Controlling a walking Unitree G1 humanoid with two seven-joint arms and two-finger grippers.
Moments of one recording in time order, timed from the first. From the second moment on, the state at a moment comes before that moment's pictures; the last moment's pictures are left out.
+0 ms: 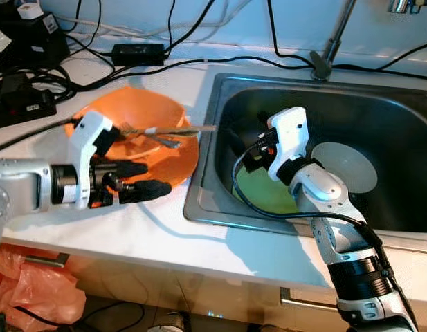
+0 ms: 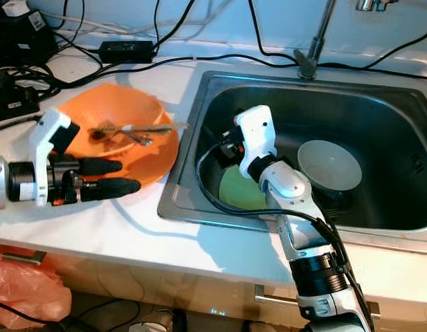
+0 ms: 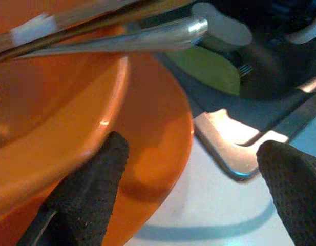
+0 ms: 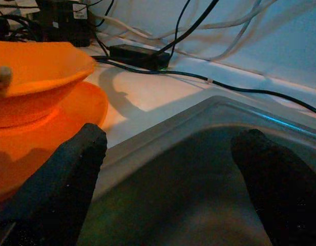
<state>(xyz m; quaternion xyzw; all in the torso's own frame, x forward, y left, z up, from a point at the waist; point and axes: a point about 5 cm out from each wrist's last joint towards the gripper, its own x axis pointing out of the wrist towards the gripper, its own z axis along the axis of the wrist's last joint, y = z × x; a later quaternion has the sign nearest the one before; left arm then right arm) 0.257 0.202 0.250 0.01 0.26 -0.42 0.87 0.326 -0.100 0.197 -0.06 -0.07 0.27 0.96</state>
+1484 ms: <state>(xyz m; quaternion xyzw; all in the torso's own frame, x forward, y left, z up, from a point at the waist) 0.317 0.190 0.290 -0.05 -0.14 -0.07 0.99 0.337 -0.114 0.205 -0.04 -0.10 0.20 0.97</state>
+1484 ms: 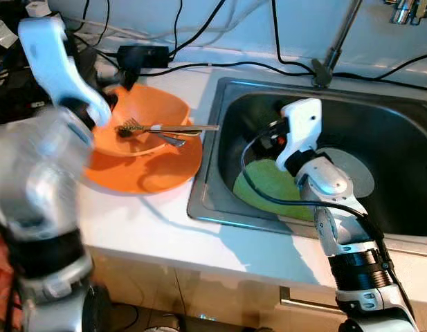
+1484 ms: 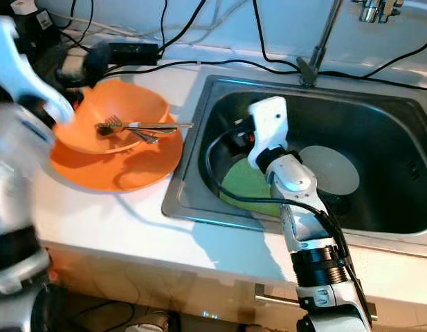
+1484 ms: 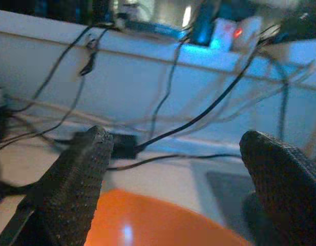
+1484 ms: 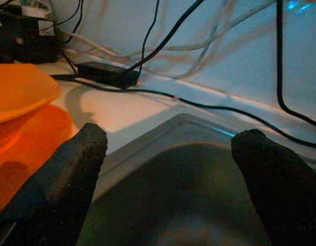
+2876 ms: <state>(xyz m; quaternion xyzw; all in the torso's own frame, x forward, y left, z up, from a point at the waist) 0.269 0.141 0.207 0.11 -0.20 -0.03 0.97 0.309 -0.126 0.199 0.01 -0.10 0.14 0.98</state>
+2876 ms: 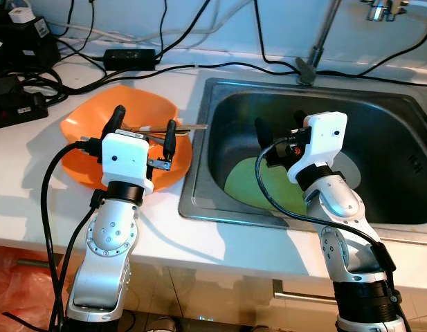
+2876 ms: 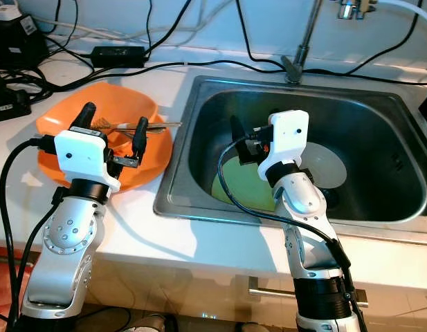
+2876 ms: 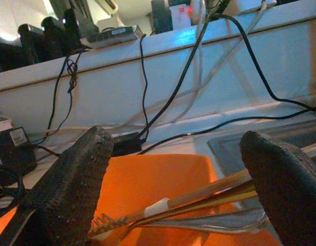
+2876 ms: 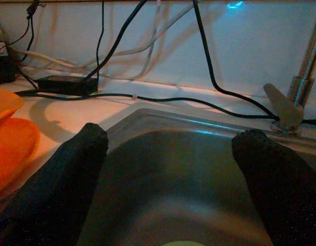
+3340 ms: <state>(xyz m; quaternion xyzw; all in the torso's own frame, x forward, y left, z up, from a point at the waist) 0.271 0.141 0.207 0.12 -0.20 -0.03 0.97 0.310 -0.125 0.199 0.01 -0.10 0.14 0.99</state>
